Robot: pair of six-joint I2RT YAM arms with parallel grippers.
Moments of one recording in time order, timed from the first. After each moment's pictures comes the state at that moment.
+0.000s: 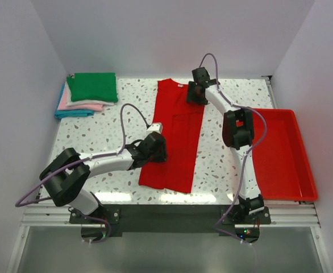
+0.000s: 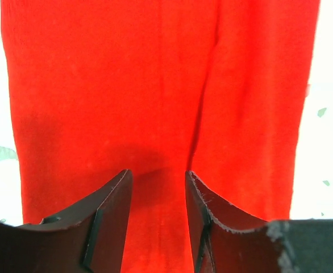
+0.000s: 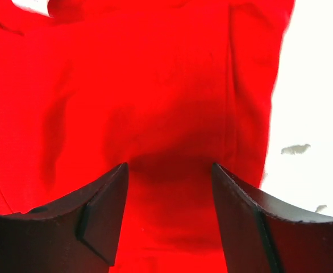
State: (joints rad) left arm -0.85 1.54 0.77 -0.09 -0.24 -0.75; right arm 0.31 2.51 2.24 -0.67 0.14 0.42
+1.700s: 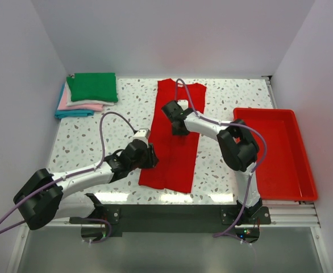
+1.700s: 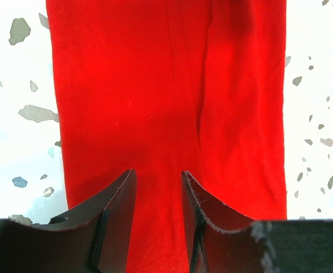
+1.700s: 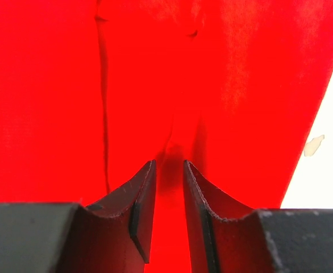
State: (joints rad) left arm -0.81 1.22 0.54 -0.02 -0.16 -0.69; right arm 0.69 2.08 1.54 -0.60 0.43 0.63
